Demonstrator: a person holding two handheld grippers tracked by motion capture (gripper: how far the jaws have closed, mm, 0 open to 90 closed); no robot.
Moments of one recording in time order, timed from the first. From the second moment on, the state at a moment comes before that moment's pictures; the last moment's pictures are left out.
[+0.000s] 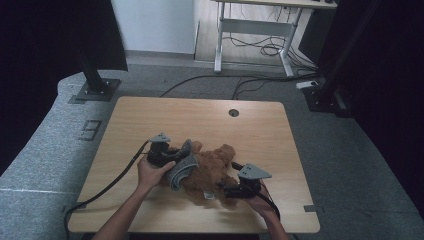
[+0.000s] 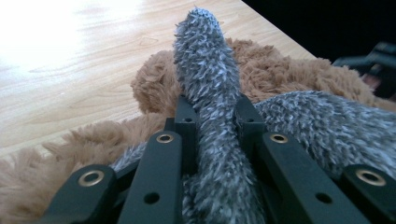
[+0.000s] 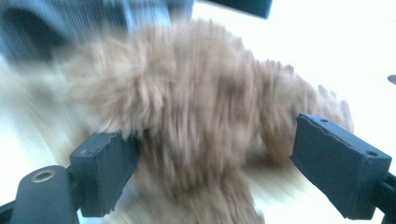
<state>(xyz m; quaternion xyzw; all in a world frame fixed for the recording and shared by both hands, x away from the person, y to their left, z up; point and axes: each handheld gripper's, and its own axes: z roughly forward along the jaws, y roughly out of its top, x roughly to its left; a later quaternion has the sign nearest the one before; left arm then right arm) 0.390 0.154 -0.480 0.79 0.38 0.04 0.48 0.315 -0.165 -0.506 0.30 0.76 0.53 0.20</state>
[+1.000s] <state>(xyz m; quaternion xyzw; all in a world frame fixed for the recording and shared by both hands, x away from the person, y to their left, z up) 0.412 0.143 -0.467 0.78 0.38 0.06 0.50 0.346 -0.117 -0.514 0.32 0.77 0.49 0.26</state>
